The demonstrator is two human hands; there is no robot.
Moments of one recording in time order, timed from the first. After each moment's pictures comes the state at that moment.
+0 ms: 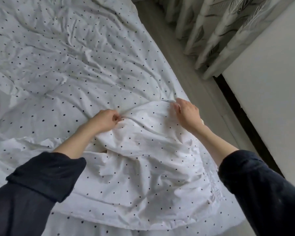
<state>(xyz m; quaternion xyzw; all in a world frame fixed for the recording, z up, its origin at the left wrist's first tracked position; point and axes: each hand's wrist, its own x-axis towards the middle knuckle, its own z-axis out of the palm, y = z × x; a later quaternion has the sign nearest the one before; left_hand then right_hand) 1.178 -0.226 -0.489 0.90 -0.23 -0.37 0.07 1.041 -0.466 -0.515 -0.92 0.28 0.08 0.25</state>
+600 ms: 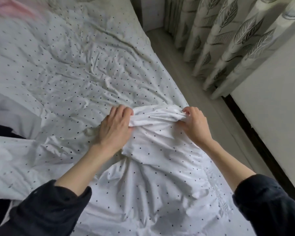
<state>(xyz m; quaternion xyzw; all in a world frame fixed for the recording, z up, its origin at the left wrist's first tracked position) 1.181 -0.226 -0.408 0.92 -0.37 -0.01 0.09 1.076 -0.458 -0.464 -0.93 0.24 -0.03 0.29</state>
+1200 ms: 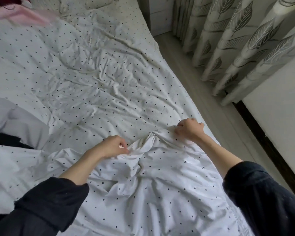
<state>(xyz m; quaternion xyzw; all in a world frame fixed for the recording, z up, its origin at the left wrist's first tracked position) 1.239 -0.183 -0.458 0.88 -0.18 -0.42 0.10 1.152 -0.448 -0.491 -0.90 0.28 0.21 0.26</state>
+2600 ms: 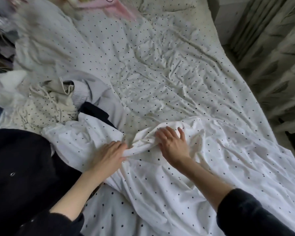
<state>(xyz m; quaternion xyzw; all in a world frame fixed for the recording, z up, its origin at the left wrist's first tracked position) 1.234 0.087 -0.441 0.95 -0.28 -0.14 0.02 1.213 -0.143 -0.477 -0.99 -0.06 0.09 0.11</state>
